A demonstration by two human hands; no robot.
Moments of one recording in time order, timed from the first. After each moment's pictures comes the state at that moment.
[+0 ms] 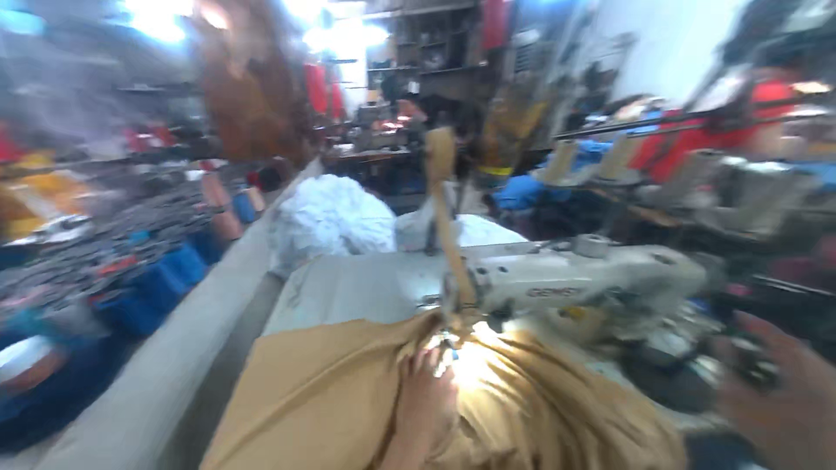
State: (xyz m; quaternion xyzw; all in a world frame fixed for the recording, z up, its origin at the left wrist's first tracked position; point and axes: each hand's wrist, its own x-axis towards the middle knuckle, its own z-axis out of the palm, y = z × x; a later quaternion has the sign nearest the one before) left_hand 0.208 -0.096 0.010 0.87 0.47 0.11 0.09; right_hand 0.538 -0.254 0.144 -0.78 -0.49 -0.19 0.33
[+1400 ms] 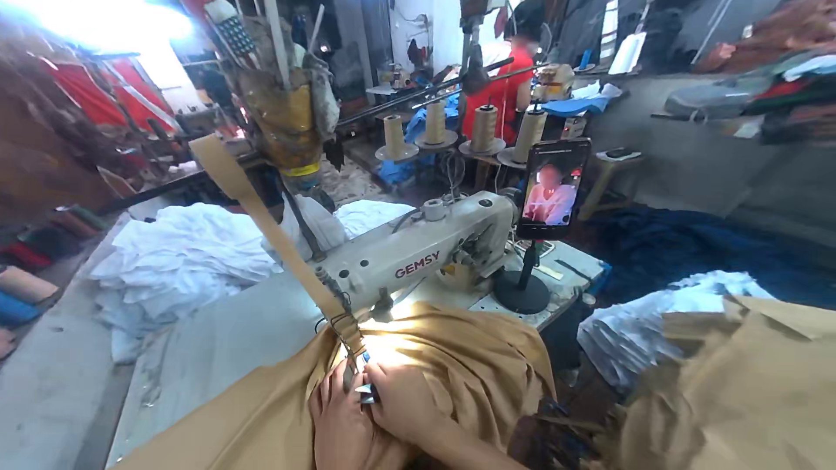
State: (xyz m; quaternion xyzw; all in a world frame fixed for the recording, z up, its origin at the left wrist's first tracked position) left_hand 0.209 -0.086 -0.010 0.88 0.42 0.22 0.00; right_hand 0.345 -0.141 0.020 -0.71 -0.65 0.13 0.24
